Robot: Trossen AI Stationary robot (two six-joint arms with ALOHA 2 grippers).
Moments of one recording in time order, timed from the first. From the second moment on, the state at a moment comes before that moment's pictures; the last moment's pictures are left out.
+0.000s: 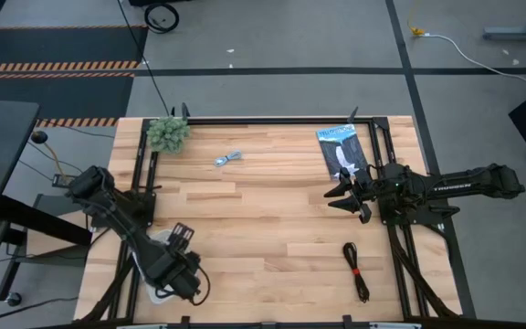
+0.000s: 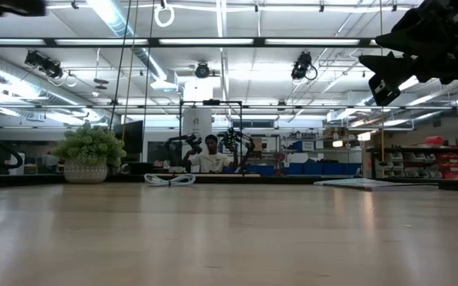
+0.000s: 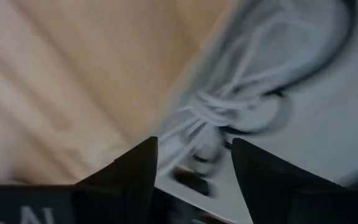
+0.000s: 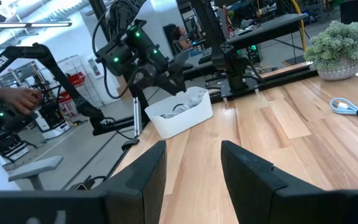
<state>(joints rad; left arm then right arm) -0.78 1.69 1.33 -1.44 -0.12 -0.30 -0.07 0.51 0.05 0.48 -0.28 0.34</state>
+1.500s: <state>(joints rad) 0.51 1.71 1.05 -0.48 -0.14 0.13 -0.07 0.51 0.05 0.49 -0.28 0.34</state>
